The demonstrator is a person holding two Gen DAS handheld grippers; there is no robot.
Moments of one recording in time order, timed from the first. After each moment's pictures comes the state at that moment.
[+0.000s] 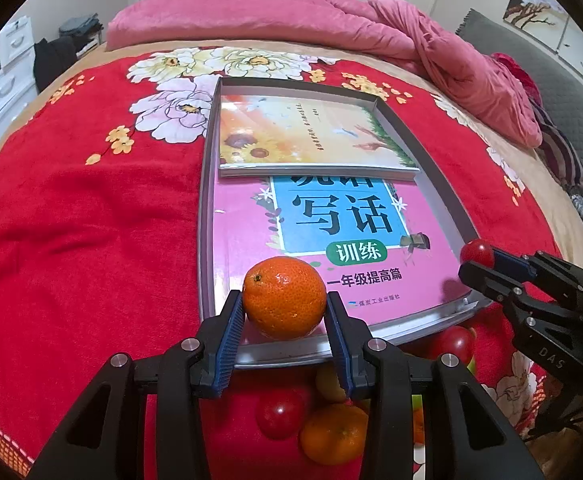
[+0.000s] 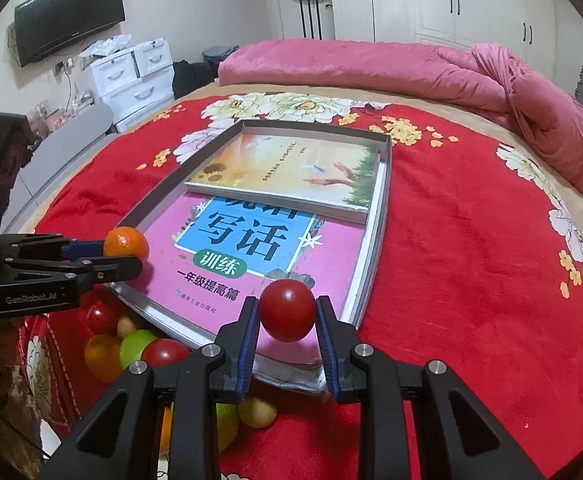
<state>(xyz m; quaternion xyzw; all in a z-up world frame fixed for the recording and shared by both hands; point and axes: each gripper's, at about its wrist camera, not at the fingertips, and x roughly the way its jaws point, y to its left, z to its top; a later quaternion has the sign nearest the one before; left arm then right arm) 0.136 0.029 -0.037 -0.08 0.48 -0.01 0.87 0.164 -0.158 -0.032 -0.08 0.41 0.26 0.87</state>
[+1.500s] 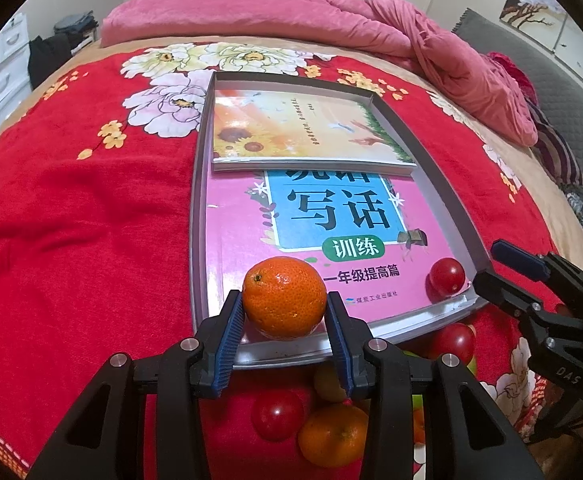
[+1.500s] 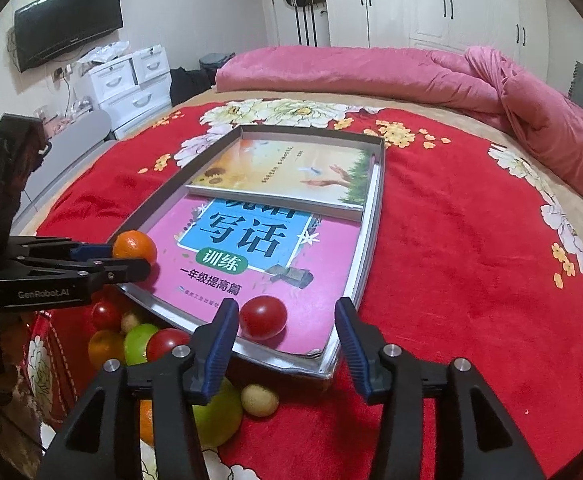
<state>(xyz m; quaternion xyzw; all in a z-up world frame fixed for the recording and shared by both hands) 0.137 0.029 -0.042 -0.08 0.48 -0.03 0.87 0.151 -0.166 -0.027 -0.07 0.40 0.26 0.88</state>
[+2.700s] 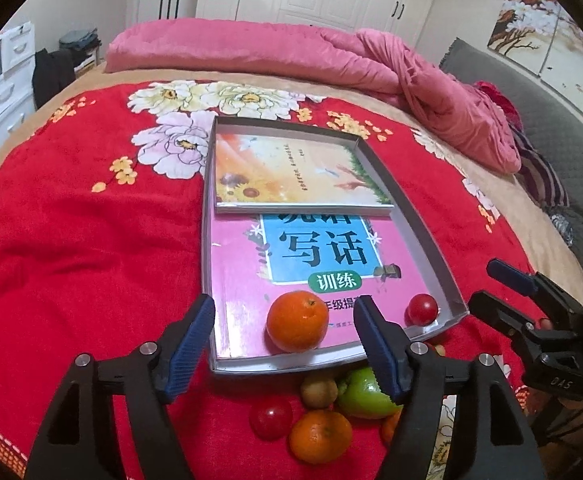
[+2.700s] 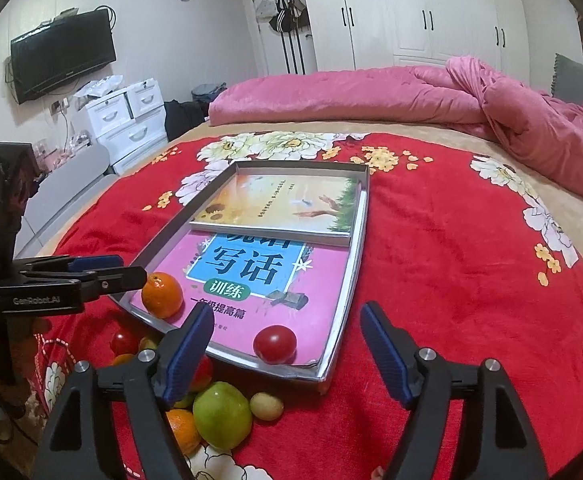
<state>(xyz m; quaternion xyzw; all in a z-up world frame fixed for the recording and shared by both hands) 0.120 0.037 -0.010 -0.11 0.43 -0.03 0.90 0.140 -0.180 -0.007 -0.03 0.36 0.25 0.90</state>
